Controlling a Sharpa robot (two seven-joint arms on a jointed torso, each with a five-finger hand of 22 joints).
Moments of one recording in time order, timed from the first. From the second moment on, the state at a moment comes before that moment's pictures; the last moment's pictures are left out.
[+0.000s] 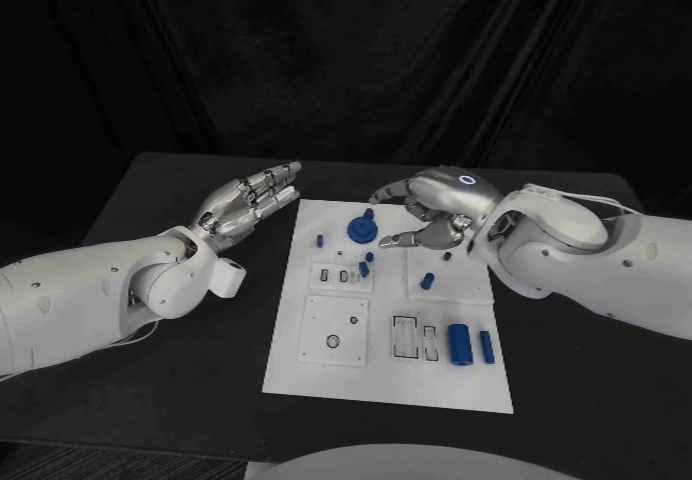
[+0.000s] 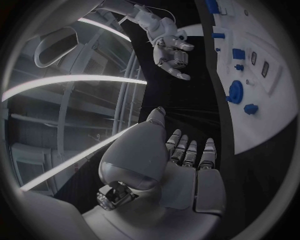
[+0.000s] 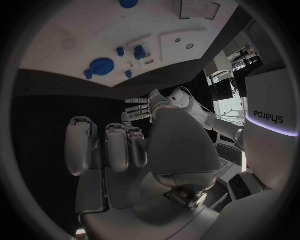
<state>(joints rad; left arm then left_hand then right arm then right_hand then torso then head) 1.25 -0.97 -0.21 1.49 -0.21 -0.07 0.65 1.47 0.17 -0.19 0.20 0.40 0.33 0.08 0.11 0.05 0.19 0.09 0.31 0.07 0.13 0.08 0.09 0.04 0.17 0.11 0.21 0.07 0.04 1.41 -0.82 -0.21 1.68 -1.55 -0.46 0.00 1.28 -0.15 0.10 0.29 0.06 0.67 0.11 0.11 0.26 1.46 0.01 1.57 1.31 1.47 -0.06 1.48 1.31 0.03 1.47 0.05 1.39 1.31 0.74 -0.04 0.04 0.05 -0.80</state>
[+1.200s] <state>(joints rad) 1.39 -0.74 -0.21 1.51 -0.99 -0.14 -0.19 1.14 0.12 -0.26 0.29 0.06 0.91 0.09 0.57 0.33 1.46 0.04 1.57 1.31 1.47 0.00 1.57 1.31 0.05 1.43 0.11 1.52 1.31 1.37 -1.02 -0.21 1.69 -1.59 -0.58 0.05 1.33 -0.08 0.13 0.25 0.16 0.77 0.11 0.15 0.22 1.47 0.01 1.57 1.31 1.47 -0.06 1.49 1.31 0.03 1.47 0.05 1.41 1.31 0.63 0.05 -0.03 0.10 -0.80</state>
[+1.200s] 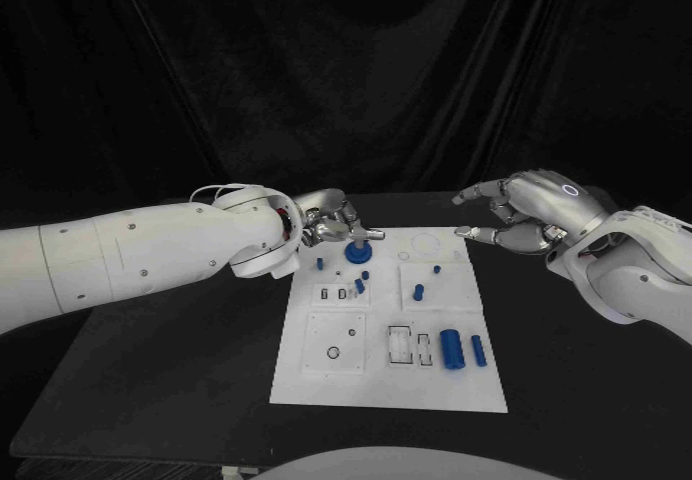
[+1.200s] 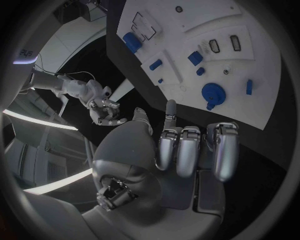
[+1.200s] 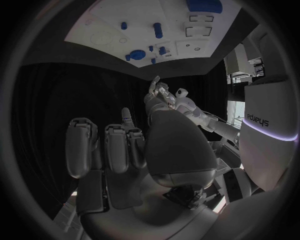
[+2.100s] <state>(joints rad) 1.36 -0.64 -0.21 1.41 -1.07 0.11 -0.52 1.12 0.12 -0.20 0.28 0.09 0.90 0.06 0.67 0.56 1.47 0.00 1.57 1.31 1.47 -0.03 1.57 1.31 0.05 1.42 0.08 1.51 1.31 1.32 -1.02 -0.21 1.68 -1.61 -0.58 0.03 1.33 -0.06 0.12 0.25 0.20 0.79 0.12 0.15 0.21 1.47 0.01 1.56 1.31 1.47 -0.06 1.49 1.31 0.03 1.47 0.05 1.37 1.31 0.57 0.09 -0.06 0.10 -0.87</state>
